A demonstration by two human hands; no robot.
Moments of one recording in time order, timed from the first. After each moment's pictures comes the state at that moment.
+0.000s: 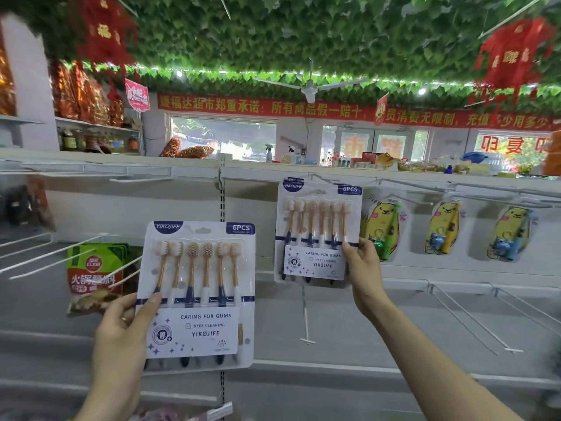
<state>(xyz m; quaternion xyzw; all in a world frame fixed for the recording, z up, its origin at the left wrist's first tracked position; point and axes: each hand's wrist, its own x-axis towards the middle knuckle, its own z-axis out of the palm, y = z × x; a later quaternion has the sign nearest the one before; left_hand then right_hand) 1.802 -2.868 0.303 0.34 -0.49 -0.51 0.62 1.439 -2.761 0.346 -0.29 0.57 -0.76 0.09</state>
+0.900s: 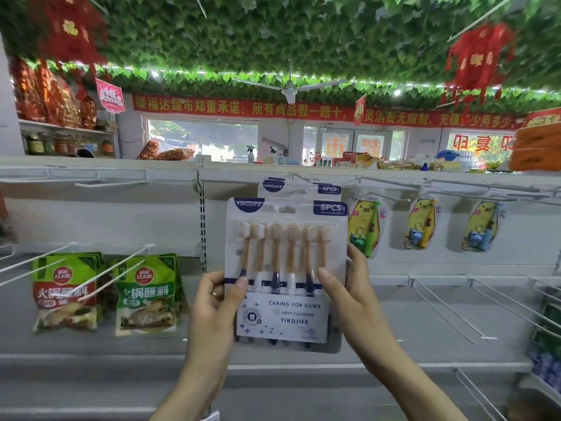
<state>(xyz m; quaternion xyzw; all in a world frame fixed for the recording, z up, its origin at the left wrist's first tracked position) 1.691 -2.815 0.317 0.16 -0.56 -0.59 0.56 1.537 -2.670 0.351 -0.45 0.58 -0.68 0.06</state>
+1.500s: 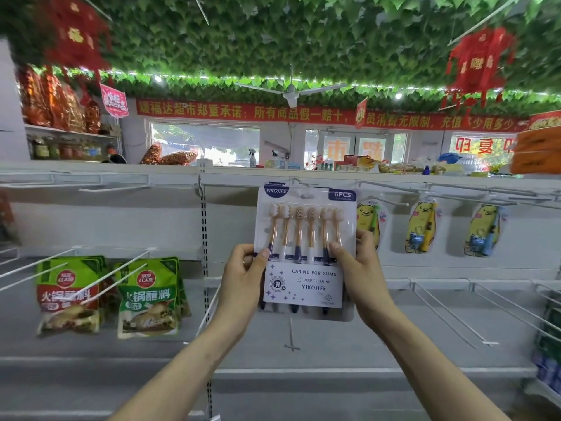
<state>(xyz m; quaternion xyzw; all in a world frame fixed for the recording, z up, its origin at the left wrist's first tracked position) 1.634 -2.839 0.356 0.19 -0.64 -0.55 0.51 1.489 -2.697 0.382 -0.38 0.58 -0.72 0.02</state>
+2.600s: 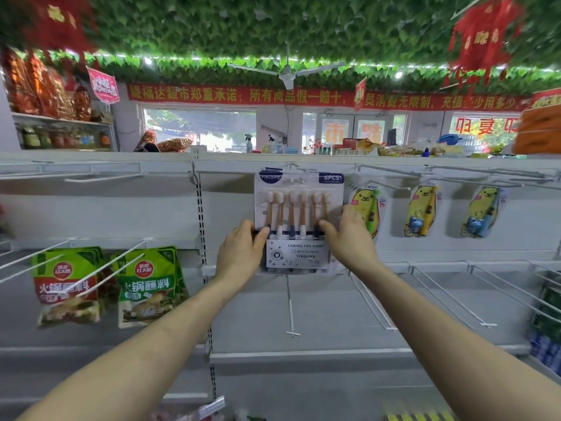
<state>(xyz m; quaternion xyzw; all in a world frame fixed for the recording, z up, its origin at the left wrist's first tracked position) 1.591 -2.915 0.359 0.31 -0.83 -0.20 0.42 1.433 -2.745 0.396 -0.38 0.81 -0.41 -0.15</state>
